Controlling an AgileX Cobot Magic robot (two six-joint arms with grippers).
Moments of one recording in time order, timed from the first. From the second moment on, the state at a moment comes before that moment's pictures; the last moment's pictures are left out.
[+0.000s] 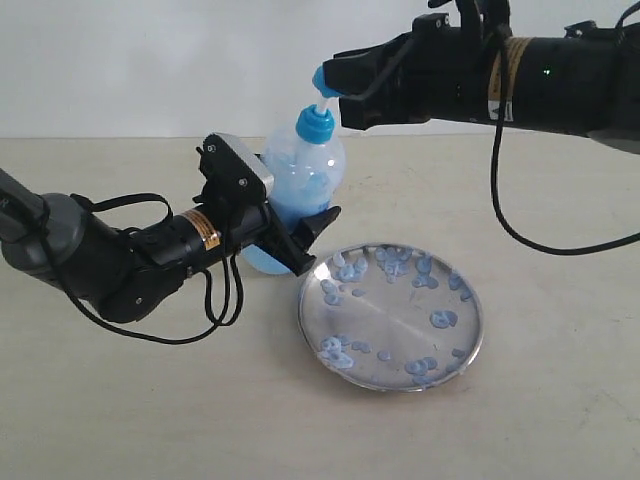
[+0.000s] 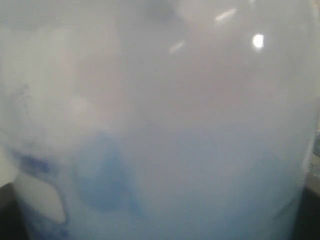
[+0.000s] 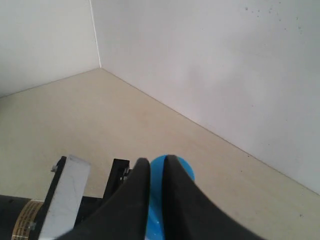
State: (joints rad) left arm -0.47 2.20 -0.97 0.33 -1.00 0.20; right arm 0.21 1.63 -1.00 -1.07 -0.63 0.92
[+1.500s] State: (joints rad) left arm -0.47 2.20 -0.96 0.27 -1.01 -0.04; right arm 0.22 0.95 -0.59 -0.66 -0.41 0.55
